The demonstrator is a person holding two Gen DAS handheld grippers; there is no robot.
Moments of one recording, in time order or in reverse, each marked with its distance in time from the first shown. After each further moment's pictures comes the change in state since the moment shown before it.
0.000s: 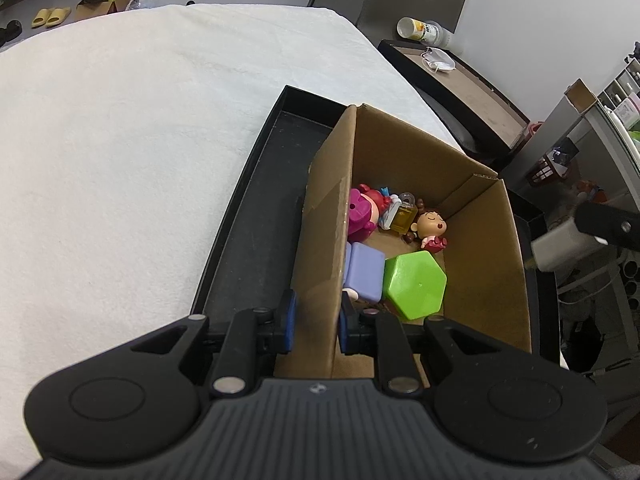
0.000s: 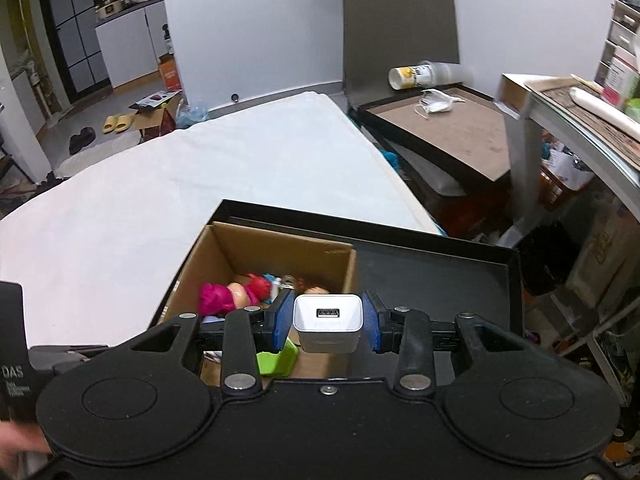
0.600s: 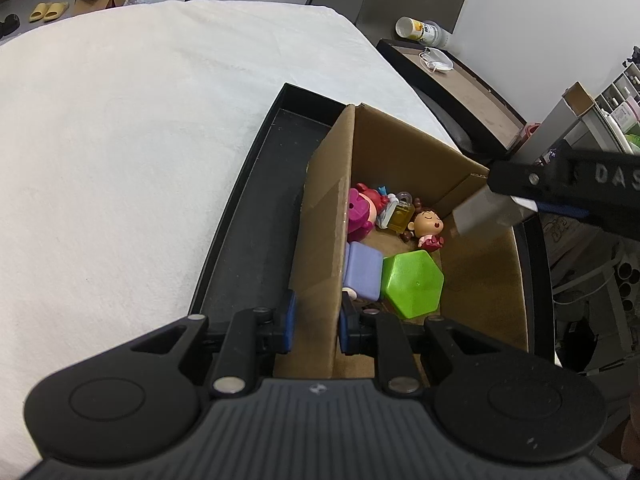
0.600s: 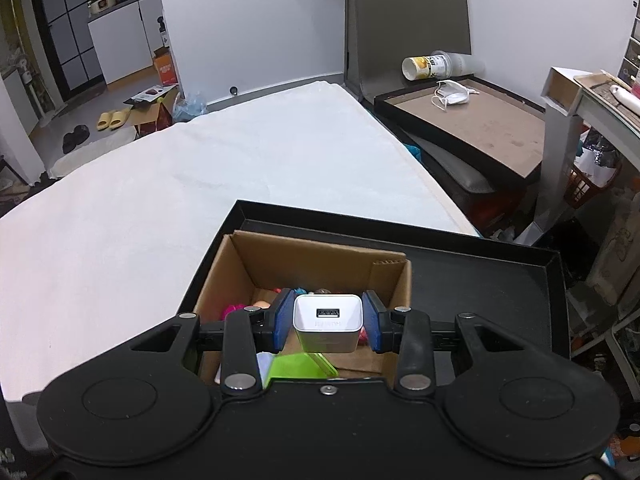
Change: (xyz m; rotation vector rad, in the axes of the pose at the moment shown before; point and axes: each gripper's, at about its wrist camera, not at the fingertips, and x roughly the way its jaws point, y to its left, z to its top) left arm 0.000 0.003 0.001 -0.012 0.009 -0.020; right arm 0.042 0.037 0.011 0.028 0.010 -0.018
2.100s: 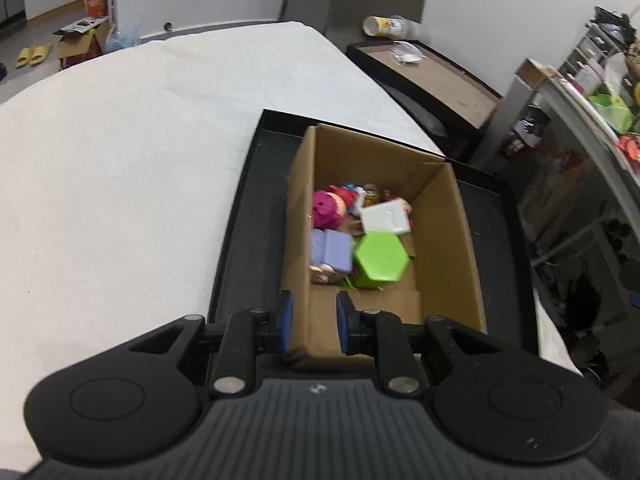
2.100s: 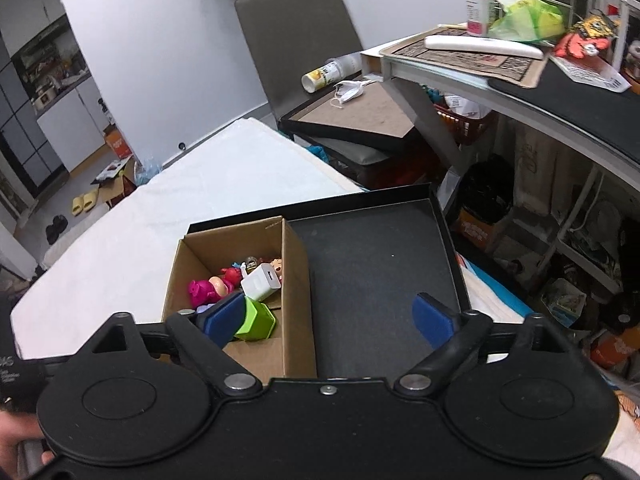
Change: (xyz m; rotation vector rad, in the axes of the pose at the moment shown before) left arm -0.071 -0.027 -0.007 0.139 0.018 0.023; right arm -0.130 -0.097 -0.067 0.320 -0.063 -0.043
